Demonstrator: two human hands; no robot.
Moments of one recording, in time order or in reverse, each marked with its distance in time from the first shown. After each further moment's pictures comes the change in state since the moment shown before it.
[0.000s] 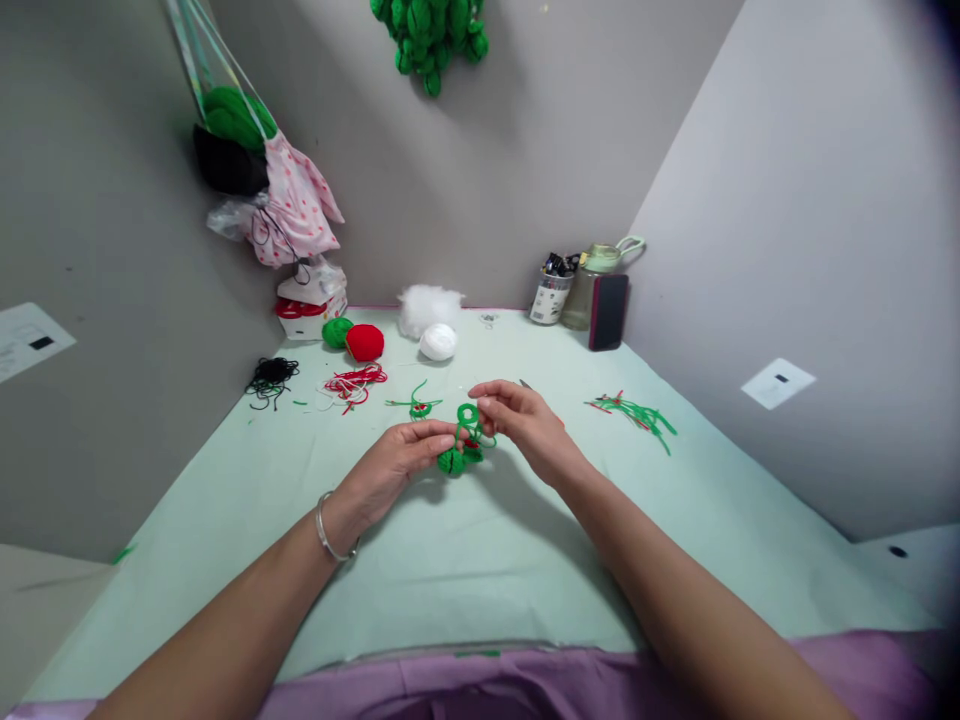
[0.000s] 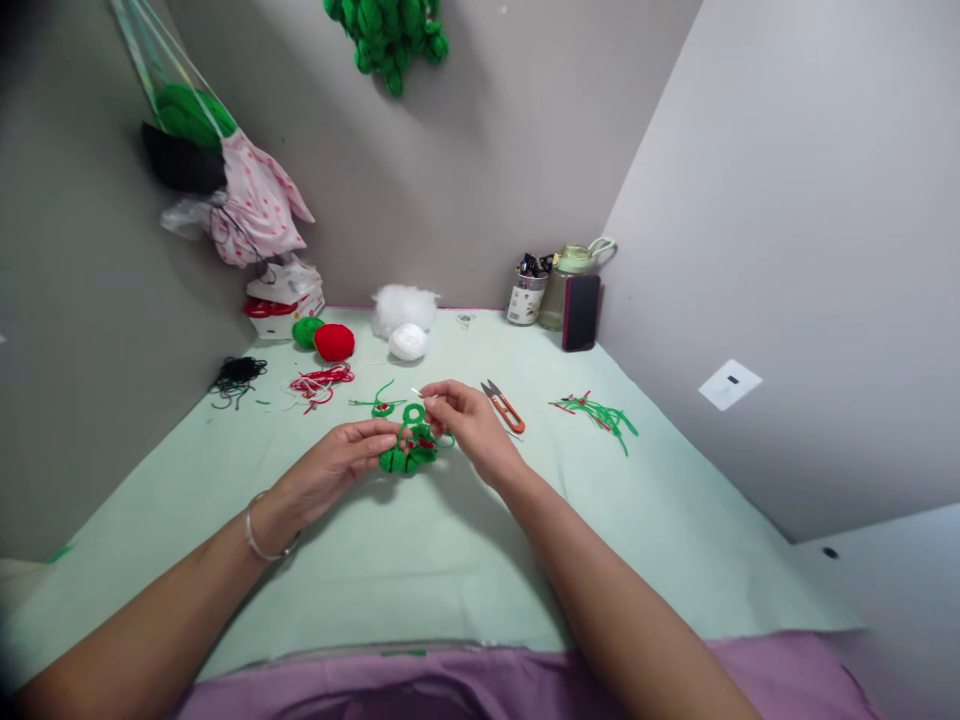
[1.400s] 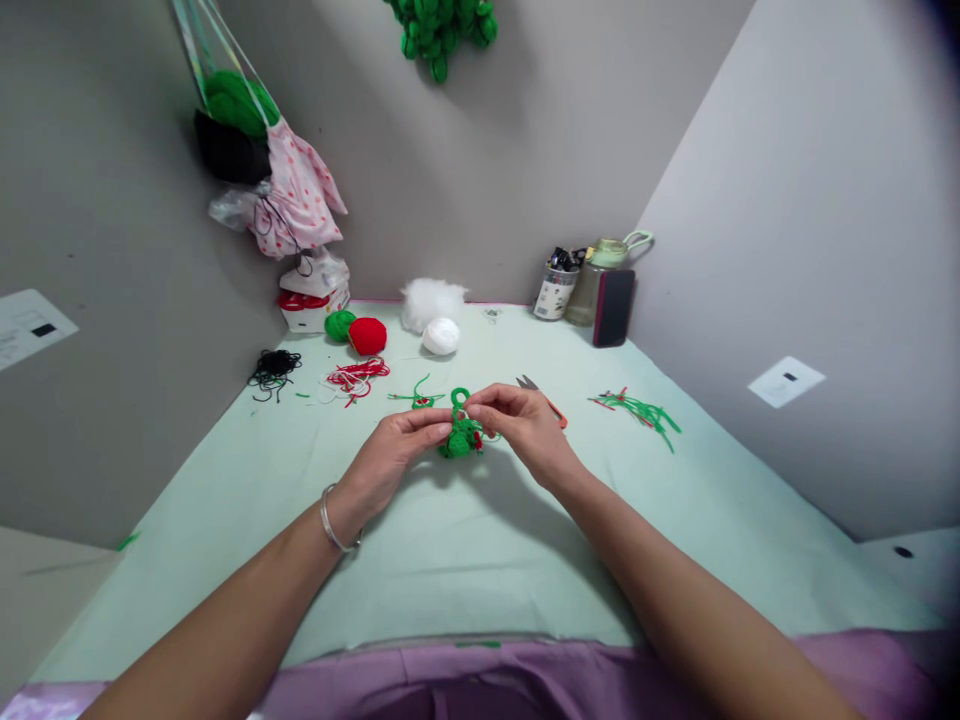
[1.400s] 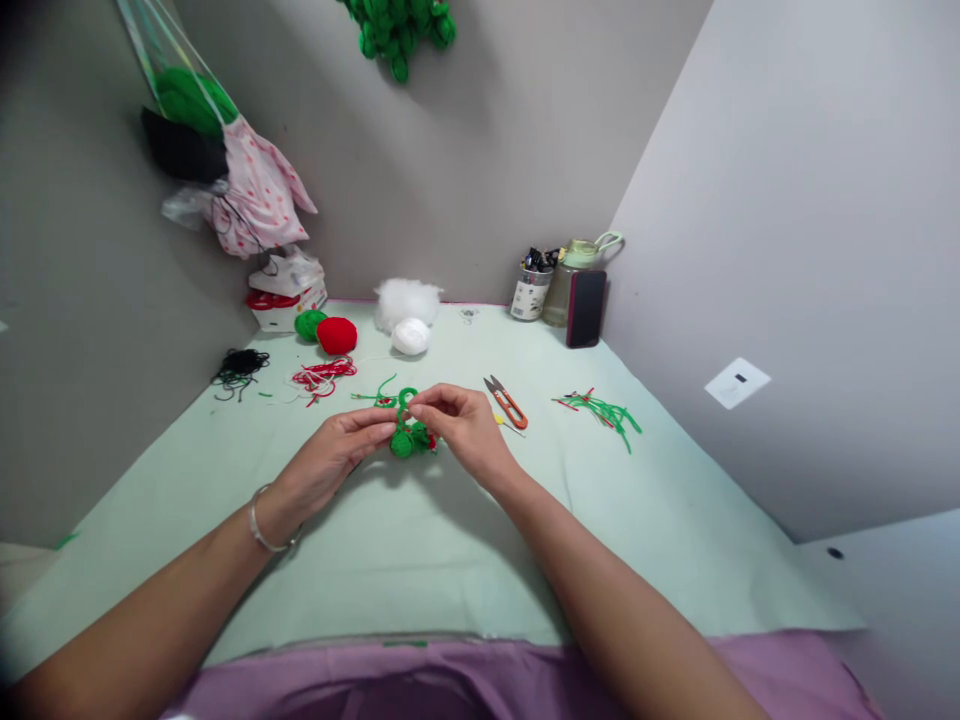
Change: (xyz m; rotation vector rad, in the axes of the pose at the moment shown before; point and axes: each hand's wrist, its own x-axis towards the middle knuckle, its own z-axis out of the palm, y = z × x) left_hand 0.003 -0.005 -0.004 0.022 0.062 0.090; right_hand -0.005 0.001 0.013 -0.049 0.023 -0.061
